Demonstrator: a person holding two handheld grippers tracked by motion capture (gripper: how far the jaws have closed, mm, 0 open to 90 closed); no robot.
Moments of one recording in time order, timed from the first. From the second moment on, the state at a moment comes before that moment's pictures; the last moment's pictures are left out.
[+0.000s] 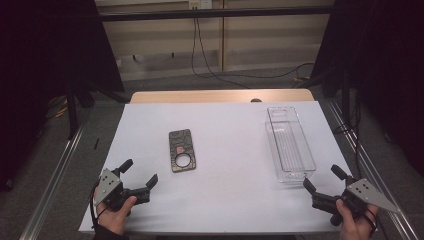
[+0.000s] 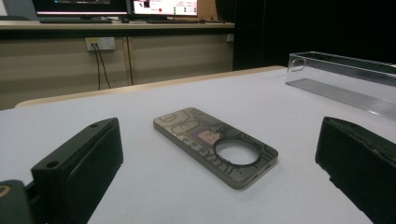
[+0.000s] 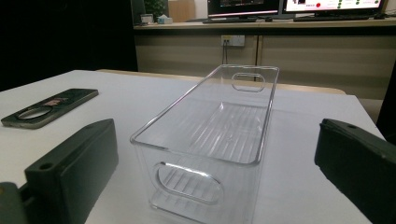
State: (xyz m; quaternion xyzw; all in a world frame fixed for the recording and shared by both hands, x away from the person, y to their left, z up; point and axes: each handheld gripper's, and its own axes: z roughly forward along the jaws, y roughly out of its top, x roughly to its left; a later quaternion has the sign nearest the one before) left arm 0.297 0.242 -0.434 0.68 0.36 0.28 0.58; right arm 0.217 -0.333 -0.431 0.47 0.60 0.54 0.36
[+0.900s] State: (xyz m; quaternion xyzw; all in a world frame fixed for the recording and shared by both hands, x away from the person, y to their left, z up) left arm 0.304 0.230 -0.433 0.71 0.34 0.25 0.57; right arm 0.214 -0.331 -0.432 0.46 0.61 0.54 0.35
